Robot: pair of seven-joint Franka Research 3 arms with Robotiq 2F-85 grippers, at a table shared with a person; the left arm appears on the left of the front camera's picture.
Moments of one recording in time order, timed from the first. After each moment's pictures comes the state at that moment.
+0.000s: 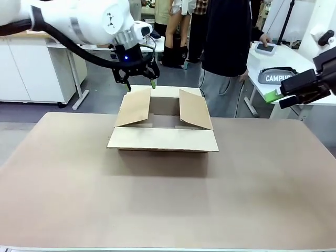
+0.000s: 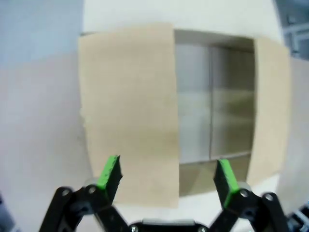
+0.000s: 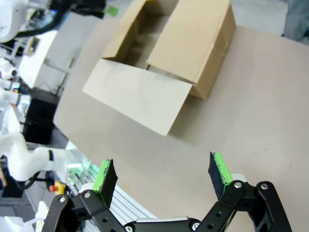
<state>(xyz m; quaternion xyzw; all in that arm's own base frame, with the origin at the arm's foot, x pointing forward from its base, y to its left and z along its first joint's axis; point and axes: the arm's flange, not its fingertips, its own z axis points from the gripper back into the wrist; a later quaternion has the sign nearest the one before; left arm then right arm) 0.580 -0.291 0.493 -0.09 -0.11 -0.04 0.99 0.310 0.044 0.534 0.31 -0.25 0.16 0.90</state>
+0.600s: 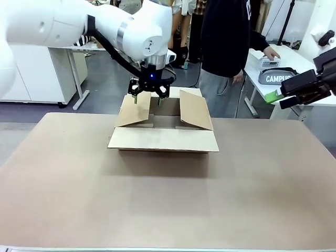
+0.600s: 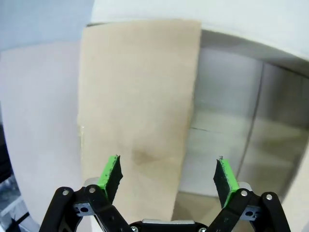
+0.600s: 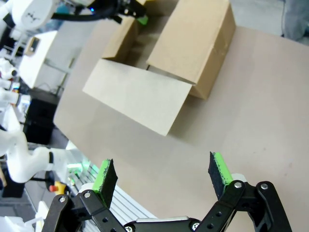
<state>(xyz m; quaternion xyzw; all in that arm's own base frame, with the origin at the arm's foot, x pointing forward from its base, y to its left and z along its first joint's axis) 0.603 -0.355 0.433 0.07 -0.09 0.02 0.99 0.310 0.044 0.534 0.31 -0.25 0.16 0.90</state>
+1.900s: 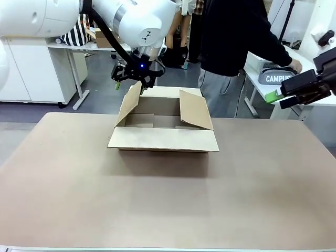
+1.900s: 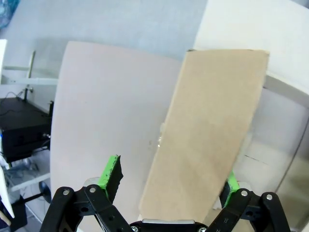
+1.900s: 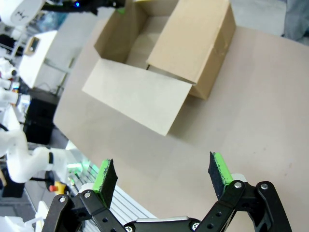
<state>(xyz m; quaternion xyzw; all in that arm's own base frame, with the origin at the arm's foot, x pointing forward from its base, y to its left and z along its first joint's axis) 0.603 -0.318 0.466 0.18 -0.13 0.09 0.97 0.310 0.044 0.534 0.31 -0.25 0.16 0.90</state>
